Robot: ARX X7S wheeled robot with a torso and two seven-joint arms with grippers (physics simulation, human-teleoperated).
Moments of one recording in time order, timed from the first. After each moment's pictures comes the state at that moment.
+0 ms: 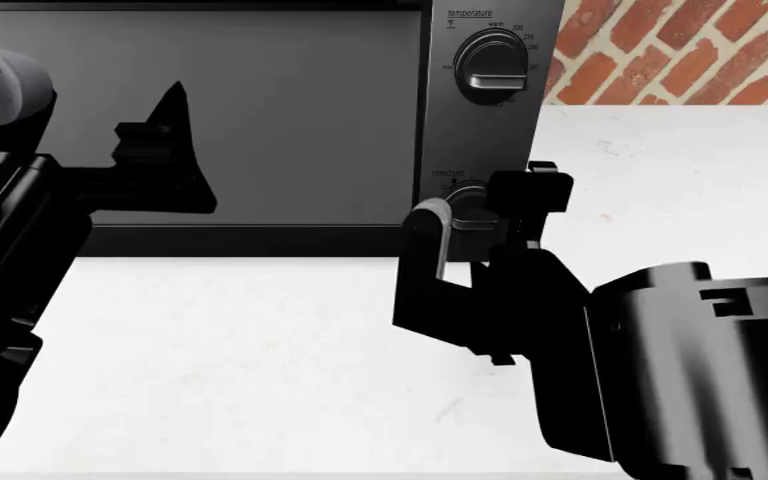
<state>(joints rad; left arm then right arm) -0.86 -0.62 -0.10 0.73 -1.48 -1.09 -0.89 1.74 0.54 -1.61 -0.57 1.17 1.41 0.82</state>
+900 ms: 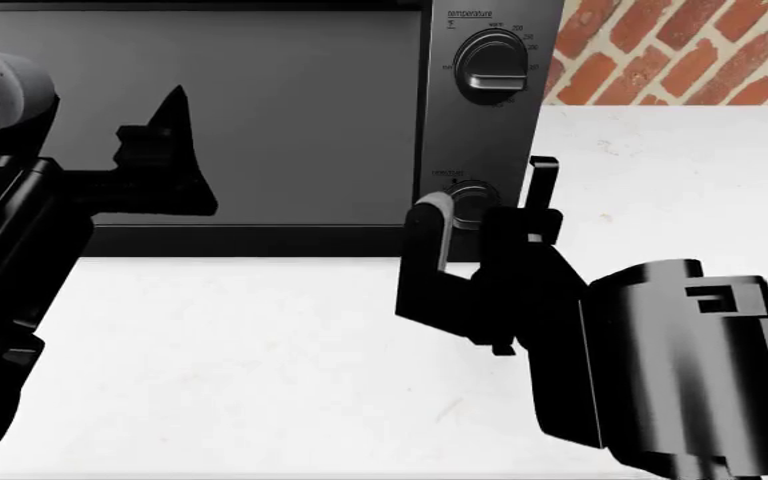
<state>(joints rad) -0.85 -0.63 -0.09 0.73 -1.49 -1.06 -0.89 1.75 0.54 -1.66 -0.53 1.13 1.37 0.81</state>
